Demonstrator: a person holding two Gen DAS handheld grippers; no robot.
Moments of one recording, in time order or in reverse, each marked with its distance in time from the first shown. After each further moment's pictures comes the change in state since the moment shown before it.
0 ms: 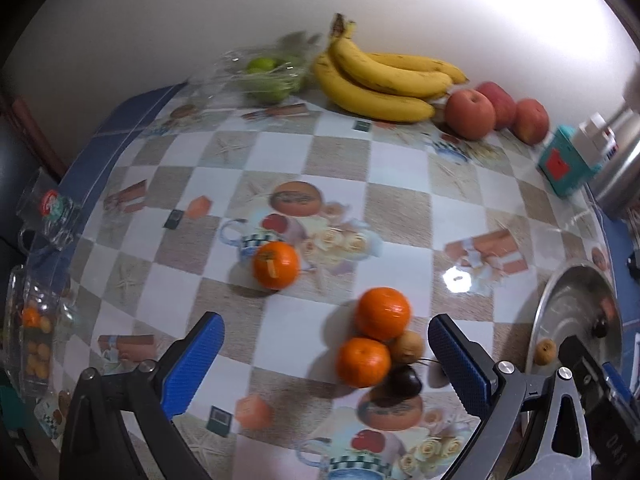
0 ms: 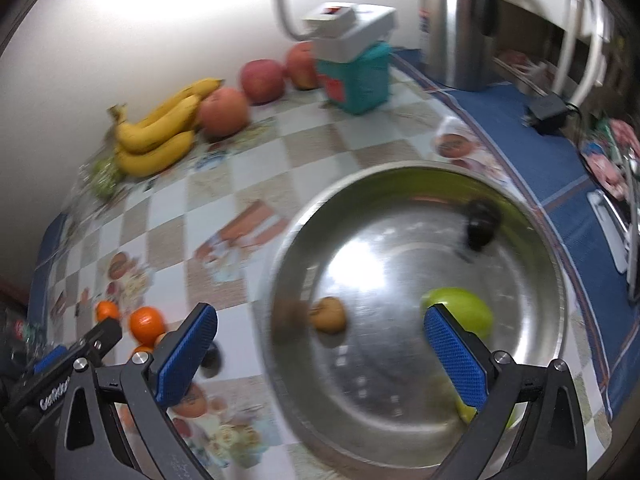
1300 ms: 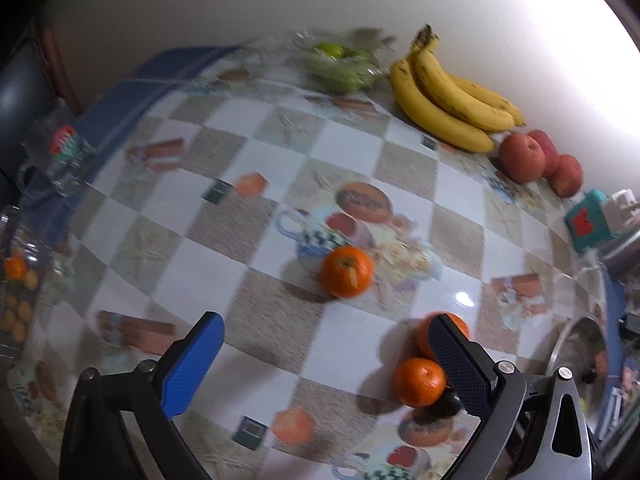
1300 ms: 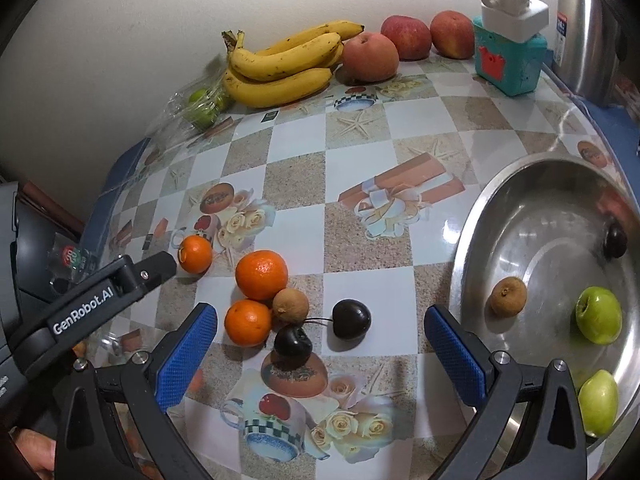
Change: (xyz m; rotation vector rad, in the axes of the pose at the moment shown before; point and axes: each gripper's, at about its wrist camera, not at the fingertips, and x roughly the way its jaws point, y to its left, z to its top) left arm 0.017 0.059 0.004 -0.190 0.022 -0.068; right arm 0.024 0.081 -0.020 -0.197 0.105 0.232
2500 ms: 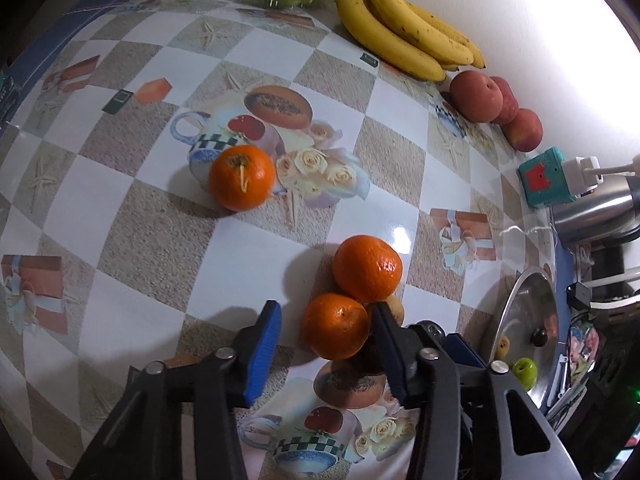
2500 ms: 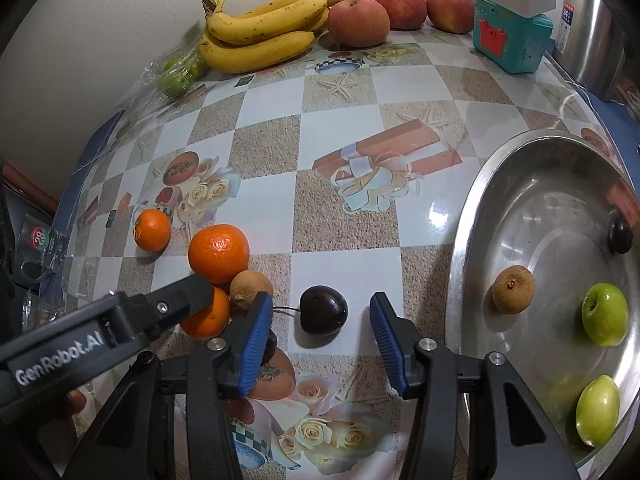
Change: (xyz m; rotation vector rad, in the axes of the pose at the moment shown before) left arm 0.033 -0.028 -0.023 -0.033 0.236 -0.227; right arm 0.031 -0.009 -0.007 -0.010 0.083 -0.063
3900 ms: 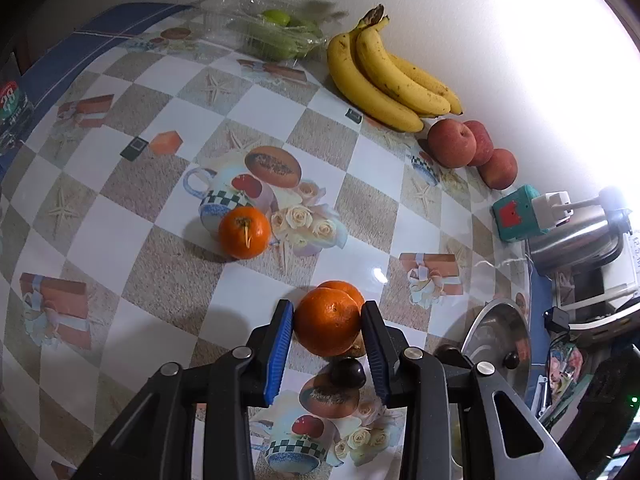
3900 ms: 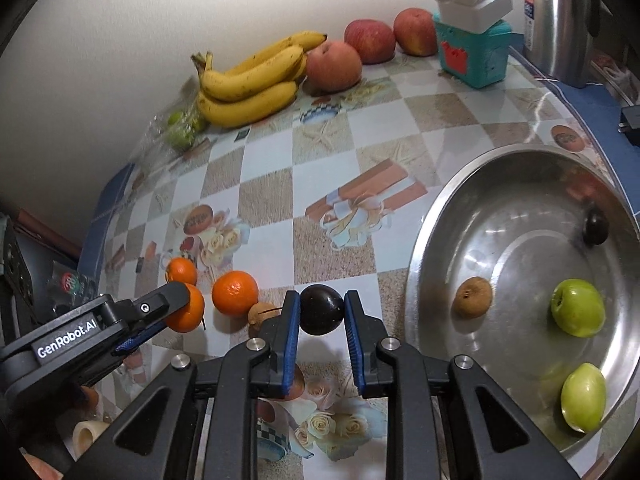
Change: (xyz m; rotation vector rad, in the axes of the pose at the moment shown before) left arm -0.043 -0.002 0.008 -0.013 -0.132 -0.047; right arm -0.043 -0.021 0.008 0.117 -0.100 0.074
